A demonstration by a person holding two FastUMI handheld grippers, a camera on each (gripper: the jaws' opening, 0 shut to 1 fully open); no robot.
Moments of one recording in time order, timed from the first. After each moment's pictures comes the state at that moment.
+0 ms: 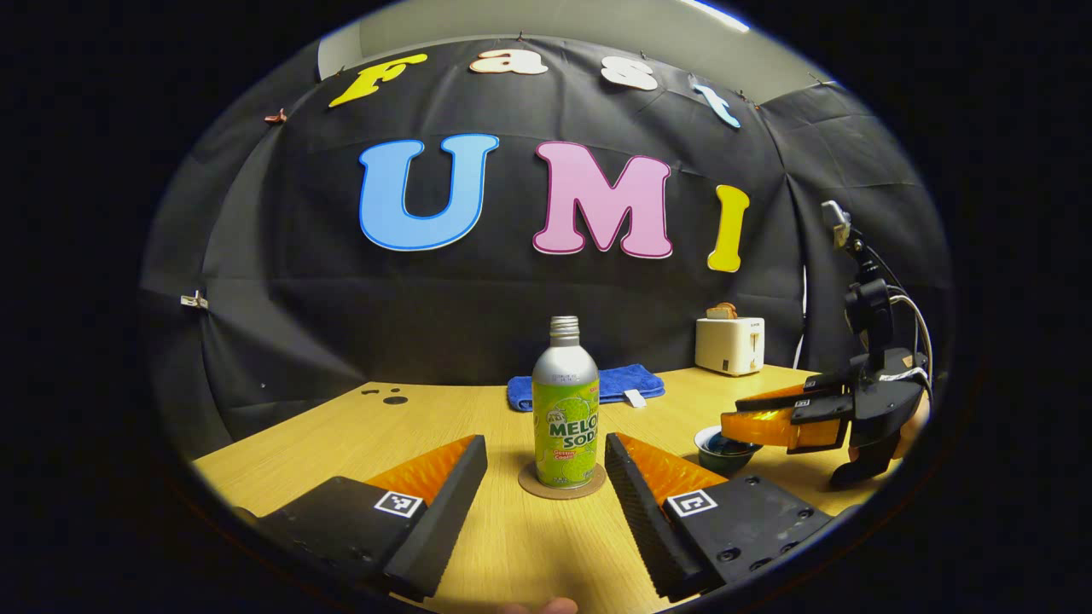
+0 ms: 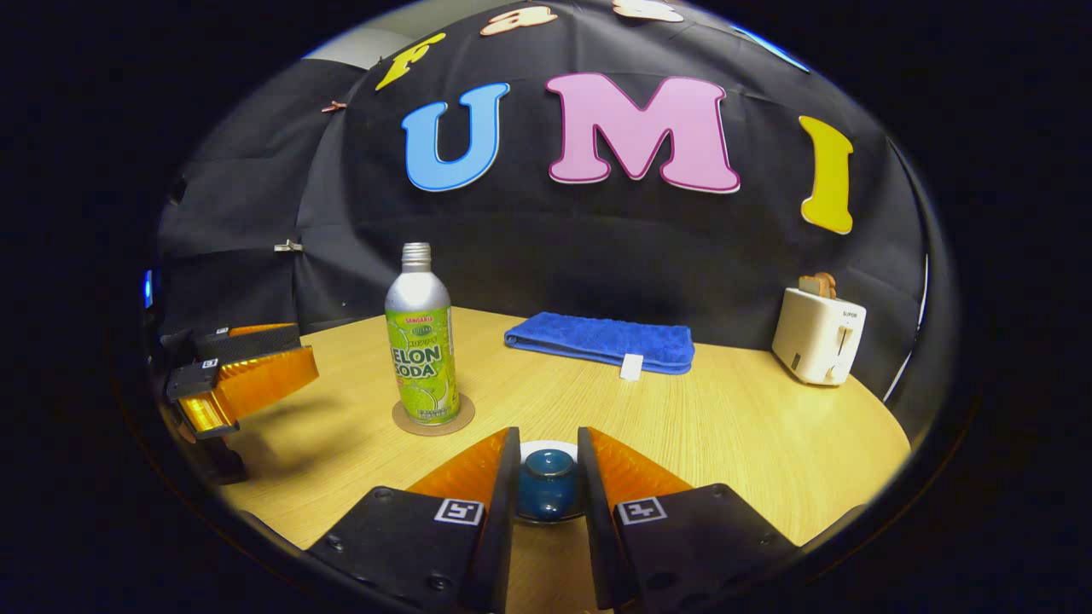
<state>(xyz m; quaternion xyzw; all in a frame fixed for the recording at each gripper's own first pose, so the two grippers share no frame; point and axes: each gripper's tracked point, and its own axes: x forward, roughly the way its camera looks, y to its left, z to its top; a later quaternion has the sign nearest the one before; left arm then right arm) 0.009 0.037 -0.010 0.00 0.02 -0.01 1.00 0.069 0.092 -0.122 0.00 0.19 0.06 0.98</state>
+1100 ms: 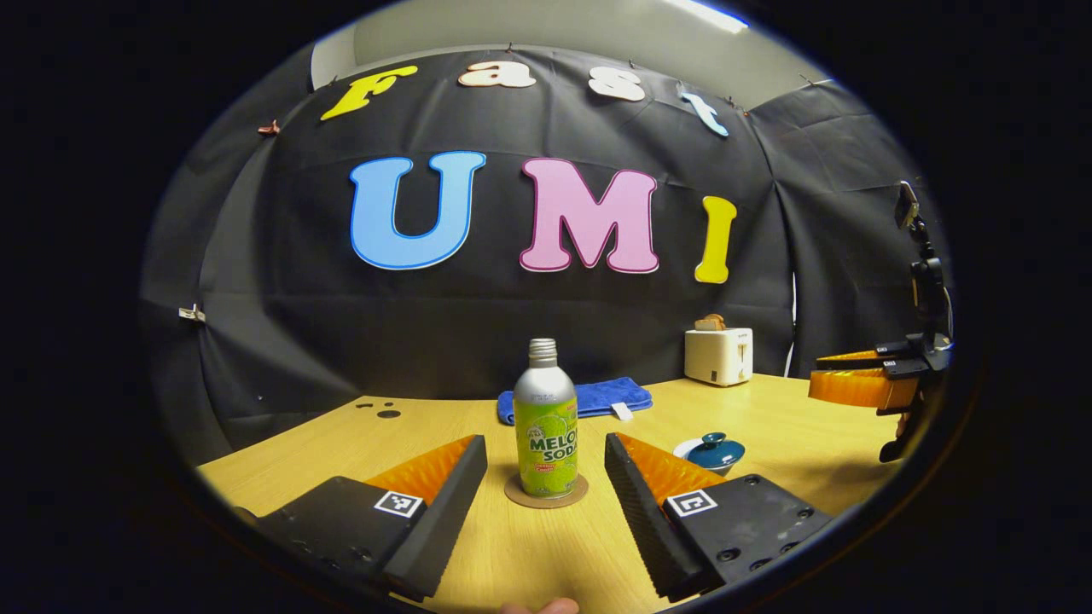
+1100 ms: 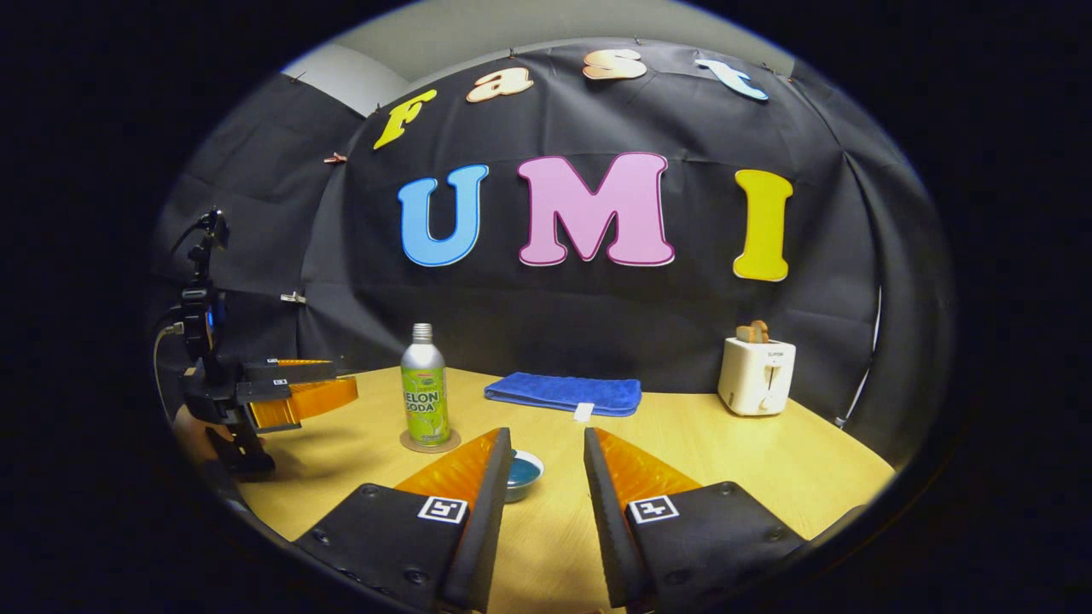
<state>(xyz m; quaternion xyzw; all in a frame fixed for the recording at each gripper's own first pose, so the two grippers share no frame) -0.001 0.018 0.011 0.01 -0.01 -0.02 1.00 -0.014 0.035 -0.048 0.00 0.08 0.02 1.00</state>
